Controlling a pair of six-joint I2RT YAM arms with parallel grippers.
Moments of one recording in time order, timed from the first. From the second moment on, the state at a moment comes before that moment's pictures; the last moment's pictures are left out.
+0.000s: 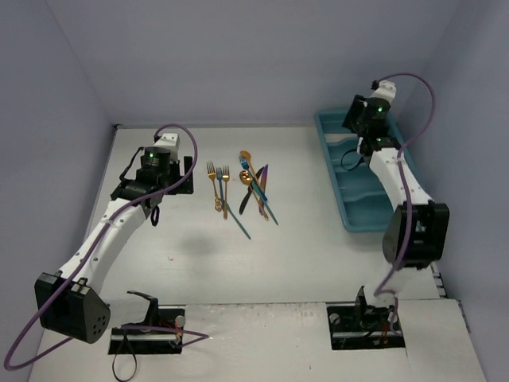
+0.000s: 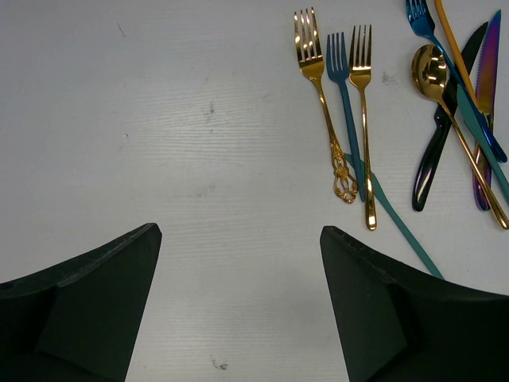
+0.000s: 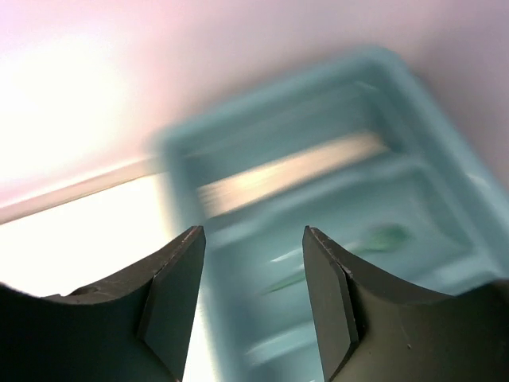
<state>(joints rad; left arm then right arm) -0.29 1.23 1.11 -0.55 -0.17 -0.17 -0.03 1.79 1.47 -0.03 0.20 0.24</state>
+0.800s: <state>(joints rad) -0.29 1.23 1.11 -0.57 -0.19 -0.17 0.62 1.87 1.35 -0.15 0.23 0.19</state>
